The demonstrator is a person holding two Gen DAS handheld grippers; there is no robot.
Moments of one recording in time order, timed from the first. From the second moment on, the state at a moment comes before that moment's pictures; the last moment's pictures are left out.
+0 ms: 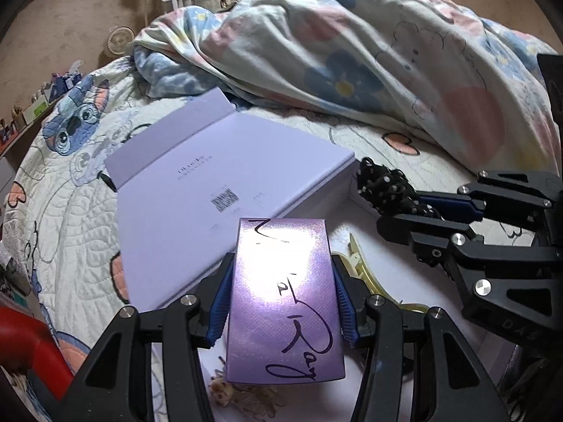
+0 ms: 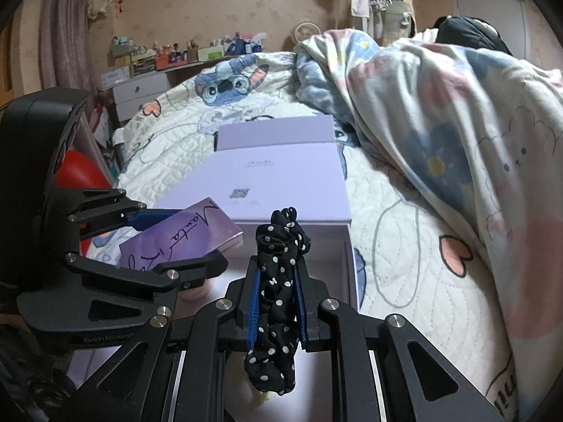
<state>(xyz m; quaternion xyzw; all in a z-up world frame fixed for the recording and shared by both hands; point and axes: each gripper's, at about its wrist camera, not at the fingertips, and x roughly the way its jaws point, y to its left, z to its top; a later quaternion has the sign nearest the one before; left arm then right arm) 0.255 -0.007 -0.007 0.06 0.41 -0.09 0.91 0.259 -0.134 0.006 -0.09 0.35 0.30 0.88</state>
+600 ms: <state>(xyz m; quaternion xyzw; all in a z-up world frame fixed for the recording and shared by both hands) 0.261 -0.014 -0.036 0.05 0.46 -0.07 0.89 0.274 -0.129 -0.022 -0.12 0.41 0.28 0.86</state>
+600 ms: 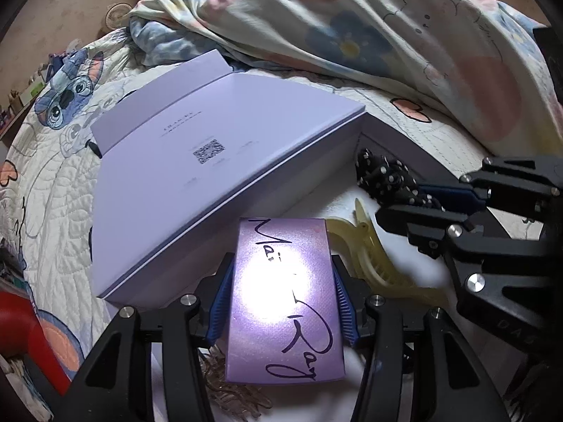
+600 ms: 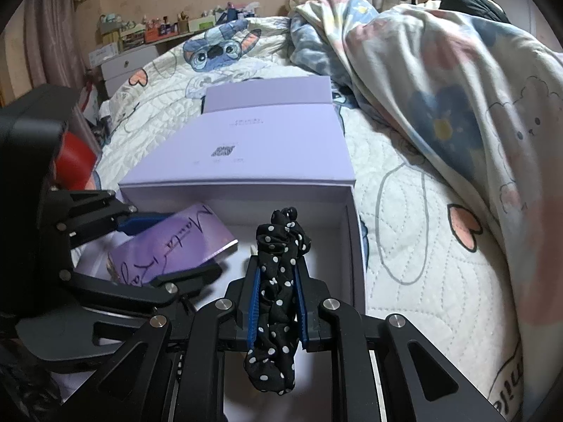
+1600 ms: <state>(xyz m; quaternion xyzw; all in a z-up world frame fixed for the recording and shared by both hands) 0.246 -0.002 -0.020 0.05 0.46 -0.04 0.88 0.265 -0.139 -0.011 -0.07 0.44 0.26 0.86</state>
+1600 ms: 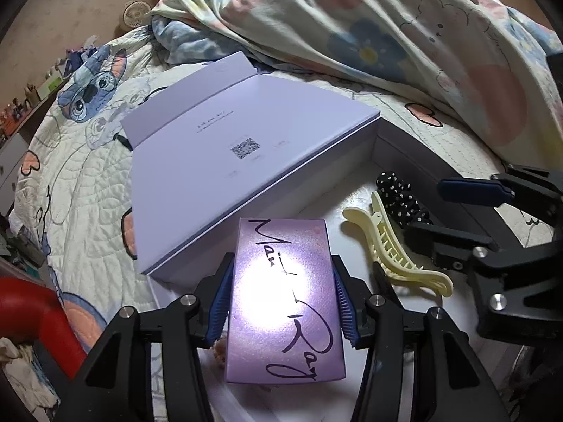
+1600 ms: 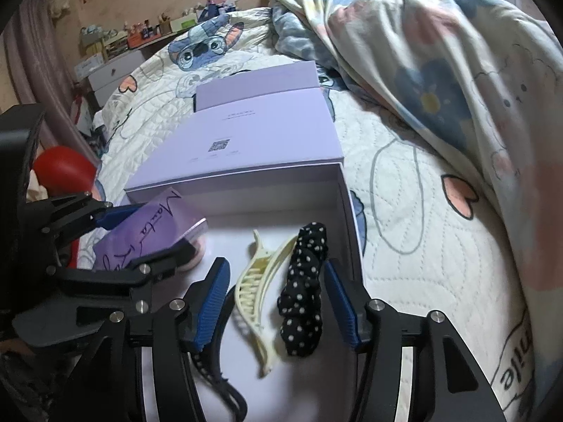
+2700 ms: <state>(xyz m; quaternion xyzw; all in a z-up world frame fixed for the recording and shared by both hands) 0.178 0.001 0.072 0.04 0.38 -0.01 0.92 0.177 -0.164 0.083 -0.11 0.34 0.21 0.91</state>
